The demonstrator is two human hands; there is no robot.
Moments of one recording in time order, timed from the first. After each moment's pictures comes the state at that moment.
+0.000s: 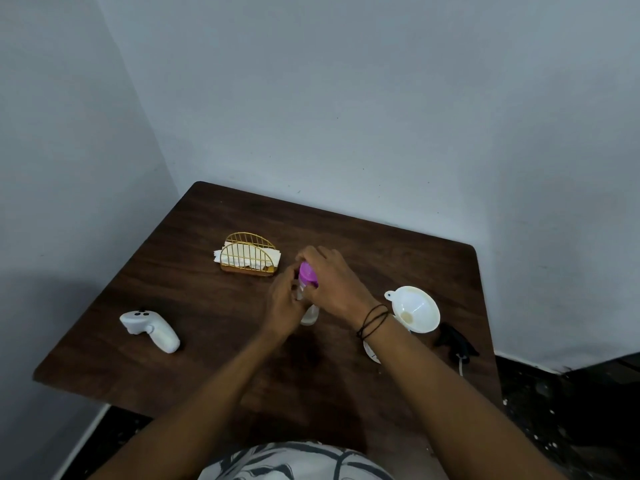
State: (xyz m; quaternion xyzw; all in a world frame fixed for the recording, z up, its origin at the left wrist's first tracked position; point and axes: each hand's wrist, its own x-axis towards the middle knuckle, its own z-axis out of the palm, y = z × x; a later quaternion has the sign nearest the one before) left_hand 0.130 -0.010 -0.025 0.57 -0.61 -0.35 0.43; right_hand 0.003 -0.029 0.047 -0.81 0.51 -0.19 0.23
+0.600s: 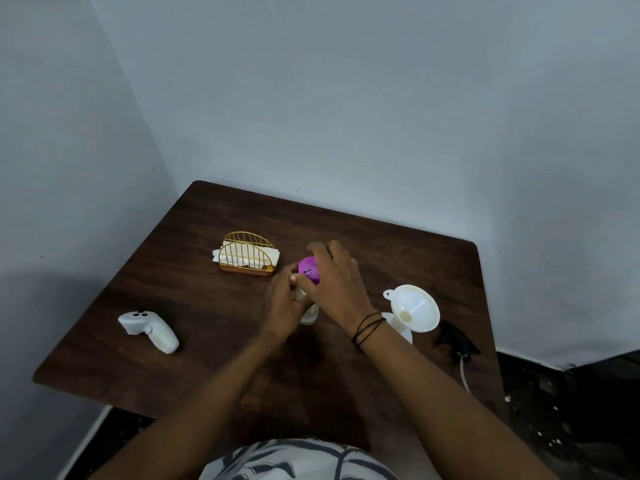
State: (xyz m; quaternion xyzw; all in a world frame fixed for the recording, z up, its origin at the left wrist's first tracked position) left_hand 0.127 -0.012 -0.029 0.61 -0.59 -0.35 0.41; right_hand 0.003 -0.026 0.035 -0.77 0.58 -0.25 0.09
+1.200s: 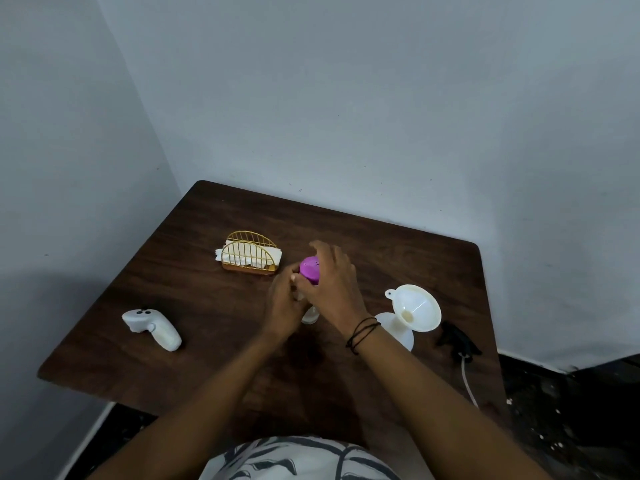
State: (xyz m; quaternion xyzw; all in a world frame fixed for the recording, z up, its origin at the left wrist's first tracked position) left_hand 0.129 -0.005 -0.023 0.57 -0.60 -0.34 0.44; right_hand 0.014 -0.021 0.023 -0.73 0.60 -0.29 0.16
